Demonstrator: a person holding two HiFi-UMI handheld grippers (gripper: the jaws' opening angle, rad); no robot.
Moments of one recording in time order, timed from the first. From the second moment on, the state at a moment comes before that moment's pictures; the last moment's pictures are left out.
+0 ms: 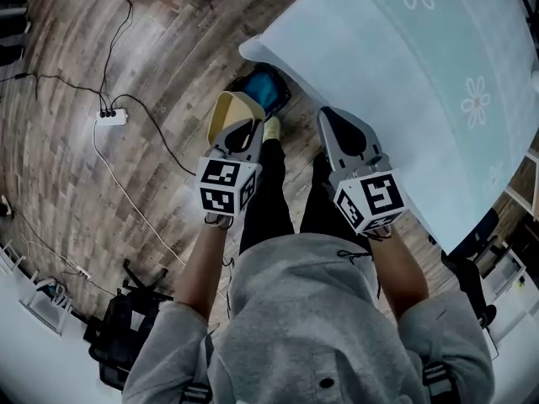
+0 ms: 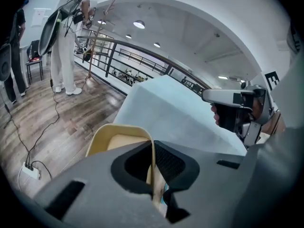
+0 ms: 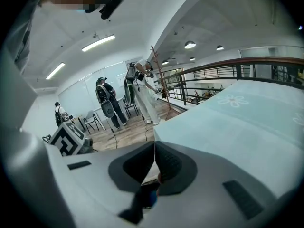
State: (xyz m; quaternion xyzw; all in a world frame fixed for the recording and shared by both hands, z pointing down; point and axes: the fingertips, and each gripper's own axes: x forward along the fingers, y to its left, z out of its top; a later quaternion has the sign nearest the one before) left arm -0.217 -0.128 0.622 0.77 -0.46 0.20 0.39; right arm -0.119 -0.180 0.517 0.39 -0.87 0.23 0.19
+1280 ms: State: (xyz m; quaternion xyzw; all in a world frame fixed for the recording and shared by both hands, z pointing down) left arm -0.202 -0.121 0.725 0.76 -0.44 0.25 0.41; right arm -0.108 -0.136 0.583 0.37 -0.86 0.29 0.21
